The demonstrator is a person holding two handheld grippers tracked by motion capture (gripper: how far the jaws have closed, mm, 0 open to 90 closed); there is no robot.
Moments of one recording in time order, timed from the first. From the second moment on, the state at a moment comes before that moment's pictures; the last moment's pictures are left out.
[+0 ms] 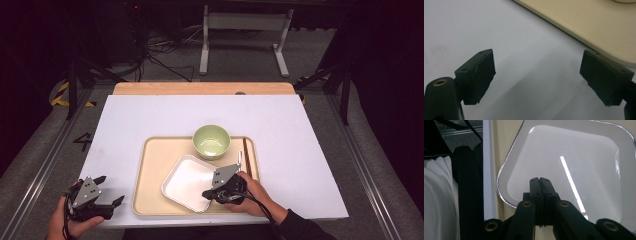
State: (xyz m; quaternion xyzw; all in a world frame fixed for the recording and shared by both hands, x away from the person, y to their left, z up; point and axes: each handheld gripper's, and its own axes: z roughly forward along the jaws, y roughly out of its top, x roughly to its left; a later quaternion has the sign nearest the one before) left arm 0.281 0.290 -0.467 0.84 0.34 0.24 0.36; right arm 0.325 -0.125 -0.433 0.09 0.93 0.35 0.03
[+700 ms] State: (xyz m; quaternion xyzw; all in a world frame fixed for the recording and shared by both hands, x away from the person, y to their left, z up) left arm 0.281 0.290 -0.467 0.84 0.34 0.24 0.36; right arm 0.317 -0.117 -0.440 0.06 0.95 0.32 0.02
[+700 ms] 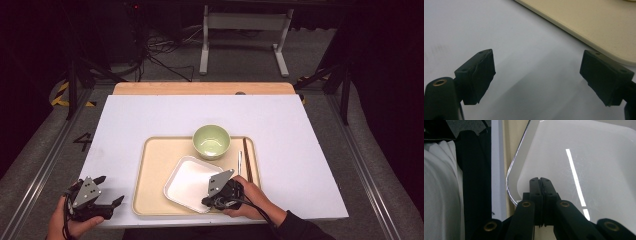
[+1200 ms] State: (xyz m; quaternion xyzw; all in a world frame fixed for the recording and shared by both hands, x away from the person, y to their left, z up) left arm 0.281 0.290 -0.467 0.84 0.34 0.24 0.35; right arm 0.316 -0.134 -0.439 0.06 0.95 0.31 0.02
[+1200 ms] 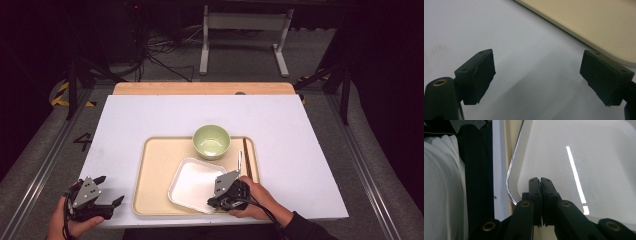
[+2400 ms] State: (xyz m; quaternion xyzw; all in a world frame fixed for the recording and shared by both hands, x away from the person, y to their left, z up) left arm 0.281 0.290 -0.467 0.84 0.34 0.24 0.36; right arm 0.319 -0.173 -0.438 0.10 0.94 0.31 0.03
